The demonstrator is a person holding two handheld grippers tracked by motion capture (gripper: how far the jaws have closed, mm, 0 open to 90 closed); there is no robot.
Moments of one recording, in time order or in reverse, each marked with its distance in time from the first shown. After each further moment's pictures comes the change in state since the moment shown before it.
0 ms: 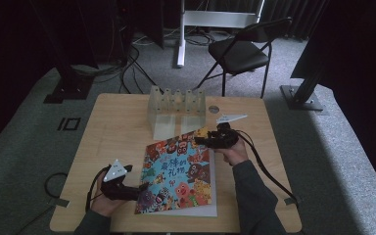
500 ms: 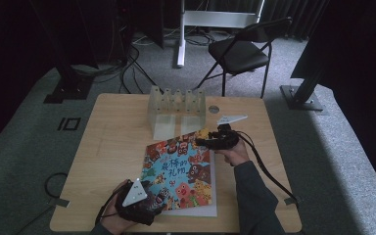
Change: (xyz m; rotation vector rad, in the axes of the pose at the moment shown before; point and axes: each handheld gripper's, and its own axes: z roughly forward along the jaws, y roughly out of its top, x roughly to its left) left arm -0.073 -0.002 -0.005 0.043 -0.075 0.202; right arm -0.004 -0.005 0.000 0.007 0.013 -0.015
